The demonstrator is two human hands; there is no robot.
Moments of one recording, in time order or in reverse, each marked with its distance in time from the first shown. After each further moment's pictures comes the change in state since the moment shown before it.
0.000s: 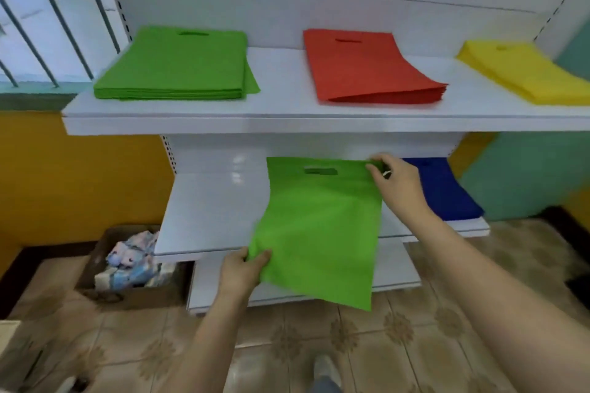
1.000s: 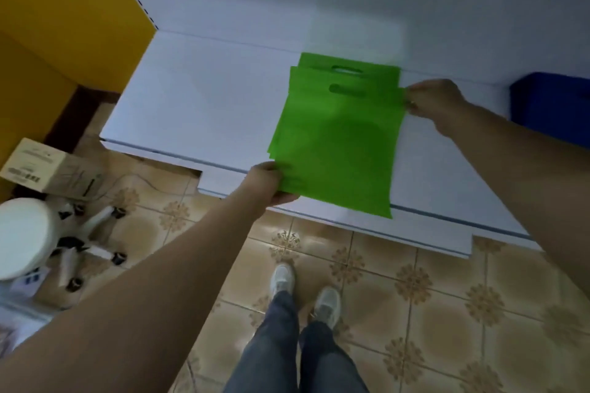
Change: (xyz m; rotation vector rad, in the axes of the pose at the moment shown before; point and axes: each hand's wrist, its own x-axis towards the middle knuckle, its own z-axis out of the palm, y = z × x) left_hand 0.204 -0.050 0.232 -0.287 0.168 -0.514; right_hand 0.209 0.318 0.209 0.161 -0.658 0.524
